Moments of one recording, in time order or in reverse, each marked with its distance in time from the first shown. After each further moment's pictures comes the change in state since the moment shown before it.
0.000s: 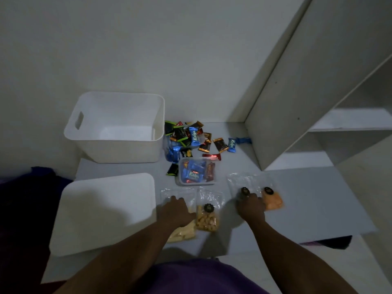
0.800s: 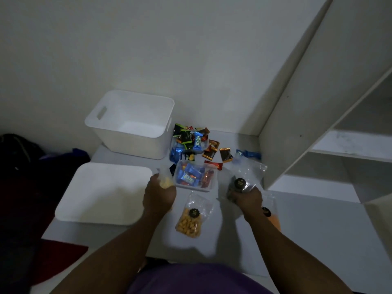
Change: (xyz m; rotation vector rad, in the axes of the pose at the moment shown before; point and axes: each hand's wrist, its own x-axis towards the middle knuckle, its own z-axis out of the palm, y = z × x) left_hand -0.035 0.067 -0.029 -0.841 0.780 -0.367; right_hand 0.069 -0.006 -0.058 0.670 -0.174 -0.212
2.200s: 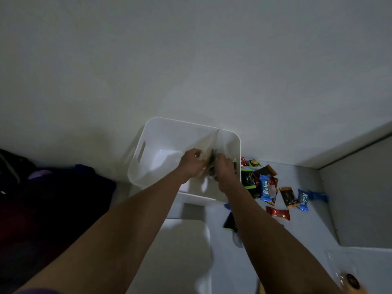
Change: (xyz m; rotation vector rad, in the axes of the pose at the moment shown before) left_hand 0.379 0.053 -0.060 -0.171 -0.590 0.060; right_hand 0.060 -0.308 0.344 0.265 -0.092 0.149
